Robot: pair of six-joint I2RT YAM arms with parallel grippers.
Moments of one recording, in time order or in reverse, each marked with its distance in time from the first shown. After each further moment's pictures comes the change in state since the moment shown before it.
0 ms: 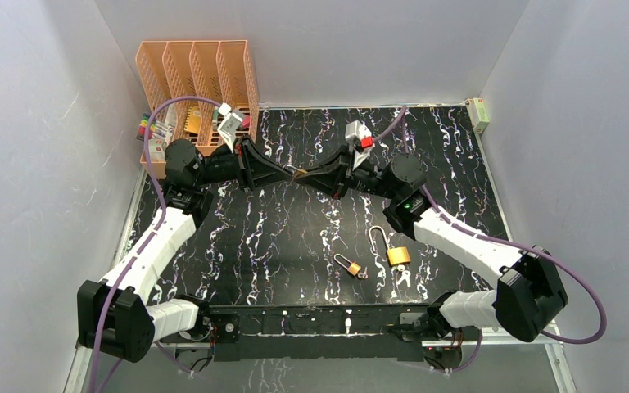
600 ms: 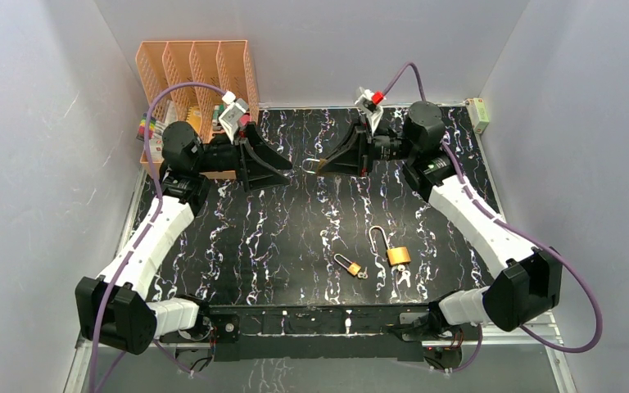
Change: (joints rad) left arm 0.005 0.037 0.157 -0.165 0.110 0.079; right arm -0.235 0.065 0.358 -0.517 -0.461 0.070
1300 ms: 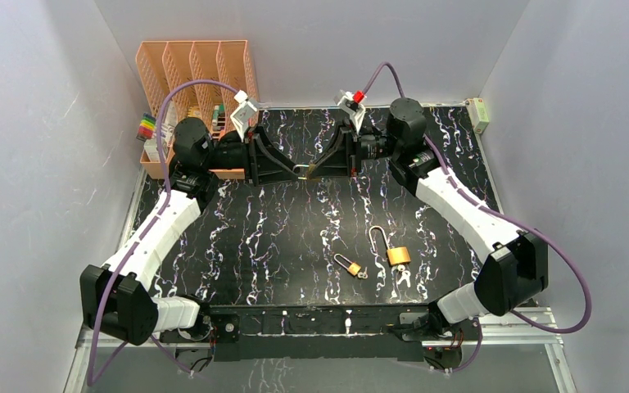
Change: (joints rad) left arm -0.052 0.064 0.029 -0.004 -0.007 0.004; right arm 0.053 0.098 0.050 -0.008 -0.071 0.046
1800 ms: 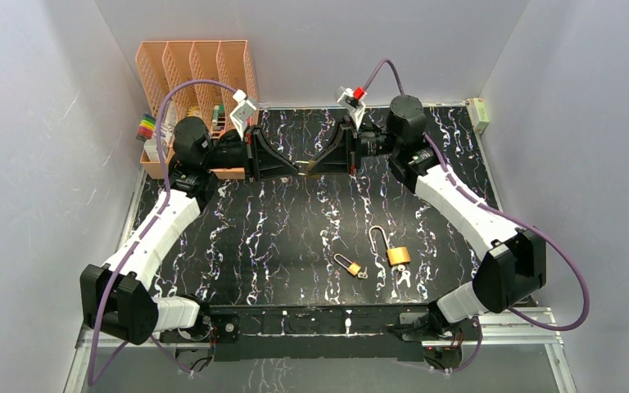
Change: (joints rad) left arm 0.000 0.002 0.002 -0.032 -0.024 0.022; right arm 0.001 0.020 0.026 0.011 0.000 0.011
